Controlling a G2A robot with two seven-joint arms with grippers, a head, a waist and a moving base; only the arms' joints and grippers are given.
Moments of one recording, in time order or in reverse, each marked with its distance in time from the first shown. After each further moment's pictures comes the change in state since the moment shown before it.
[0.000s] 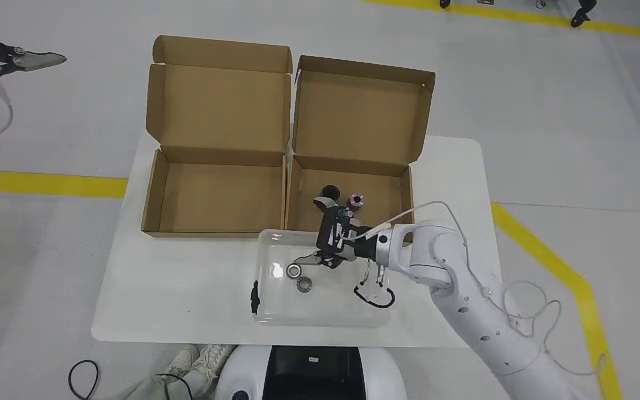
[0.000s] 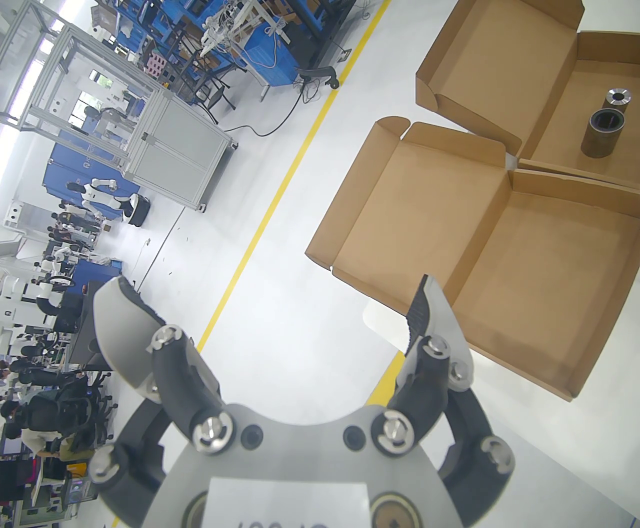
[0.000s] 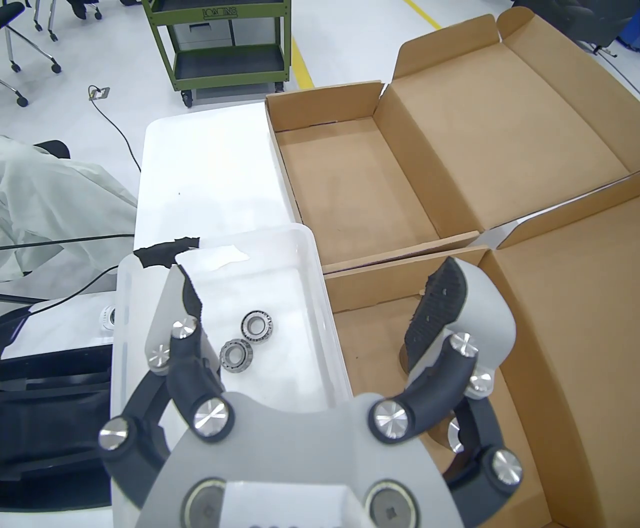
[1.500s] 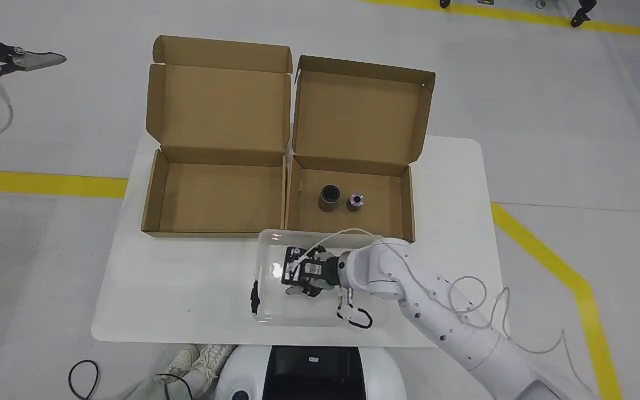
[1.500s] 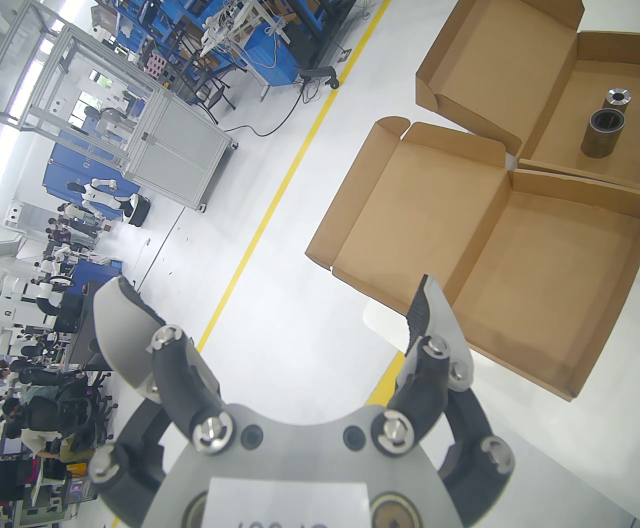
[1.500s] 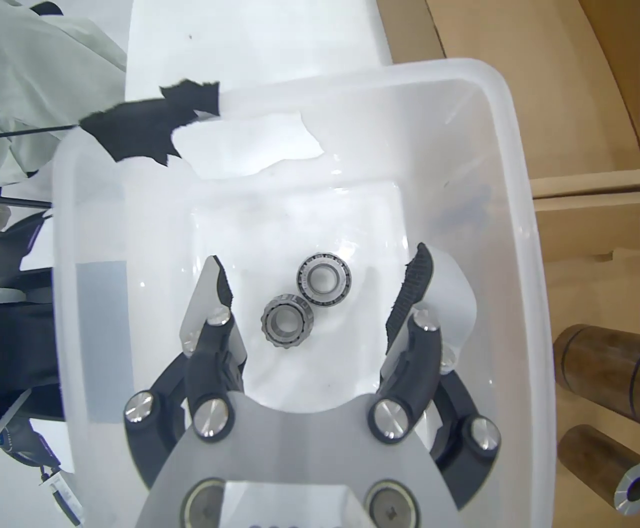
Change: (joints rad) left arm 0.000 0.000 0.000 0.000 0.000 0.000 0.000; right arm 0.100 -0.072 -0.288 0.213 -0.094 0.069 0.177
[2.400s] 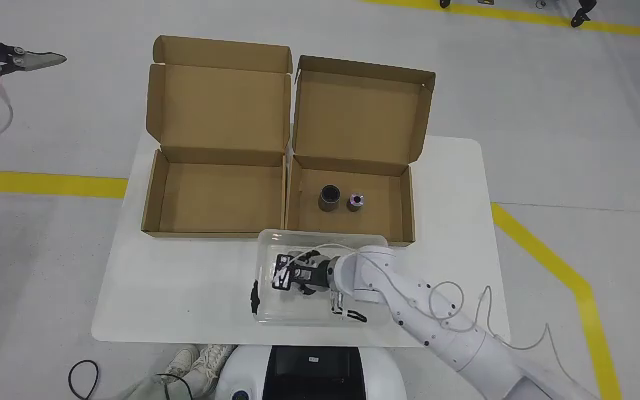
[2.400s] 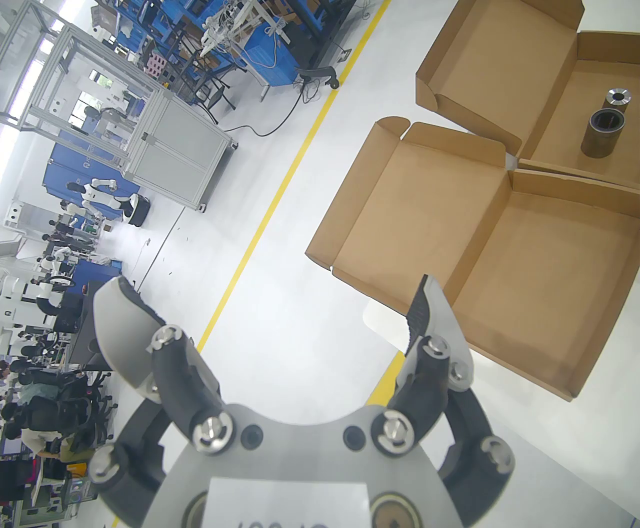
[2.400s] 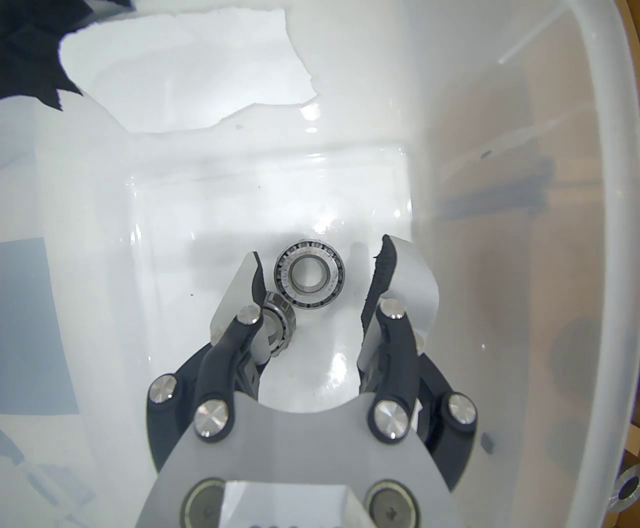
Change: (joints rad) left arm 0.000 0.000 0.000 0.000 0.000 0.000 0.000; right arm 0.011 -0.041 -0.071 0.052 -0.122 0.088 0.015
